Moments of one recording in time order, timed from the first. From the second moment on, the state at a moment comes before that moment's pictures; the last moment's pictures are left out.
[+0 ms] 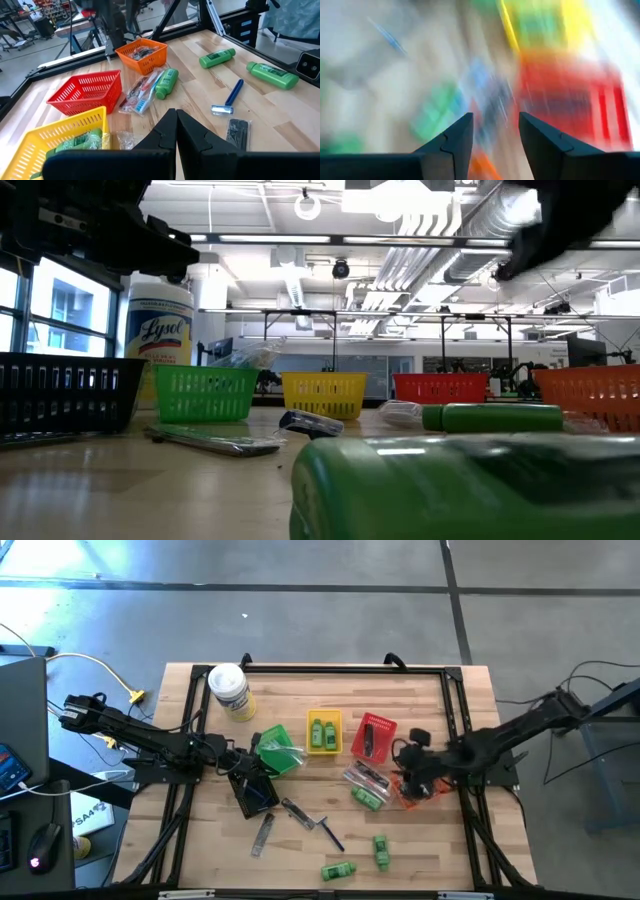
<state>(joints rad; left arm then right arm) -0.20 0.90 0.28 0.45 -0.01 0.21 0.41 0.99 0.73 -0.60 0.40 0.41</state>
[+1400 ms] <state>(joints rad) -0.20 0.90 0.28 0.40 -0.01 0.27 0.44 0.59 0.01 0.69 0.02 0.01</state>
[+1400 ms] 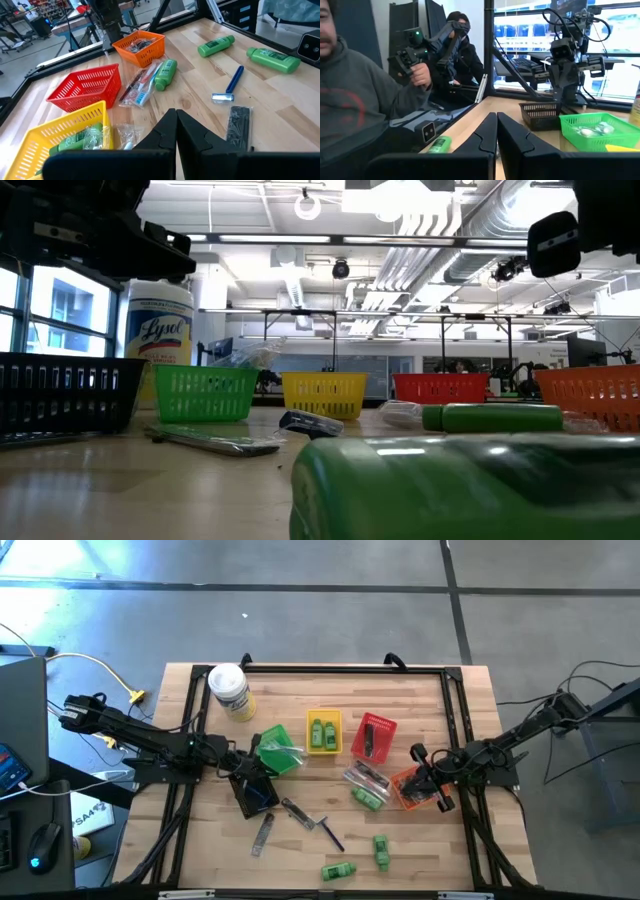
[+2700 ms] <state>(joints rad) -0.20 0.90 0.28 0.42 -0.01 0.23 0.44 0.59 0.01 0.72 0.08 -0.05</state>
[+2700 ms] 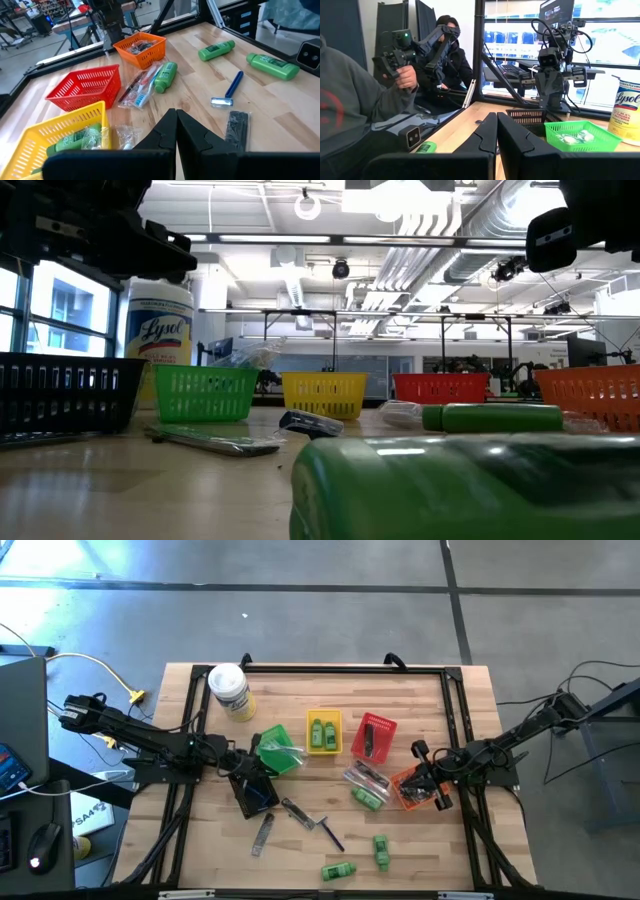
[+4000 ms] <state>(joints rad) -0.40 1.76 1.08 -0.32 0.02 0.21 0.44 0.59 0.01 0.72 0.07 -0.05</state>
